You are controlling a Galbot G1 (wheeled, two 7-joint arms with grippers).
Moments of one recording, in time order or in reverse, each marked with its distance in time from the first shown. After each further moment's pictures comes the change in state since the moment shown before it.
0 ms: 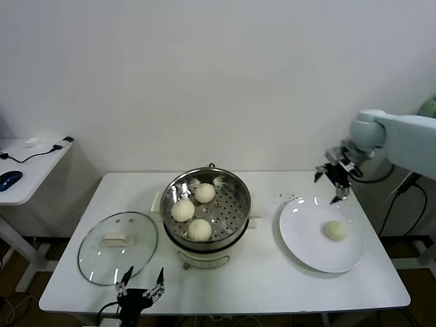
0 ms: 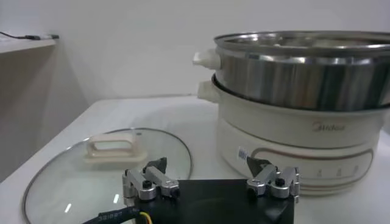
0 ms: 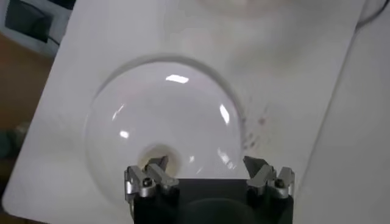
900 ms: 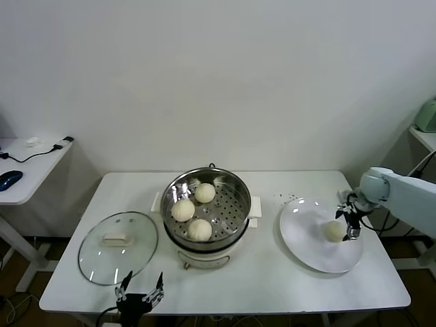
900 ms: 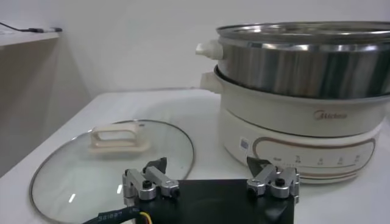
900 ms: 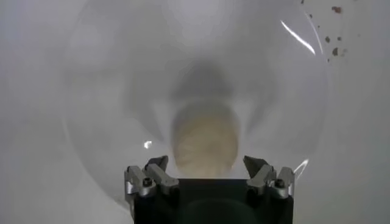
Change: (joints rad) left arm 0.019 -0.009 -0.006 0.010 0.009 -0.007 -0.001; right arm -0.475 -0.014 0.364 -0.206 -0.119 -0.145 0.091
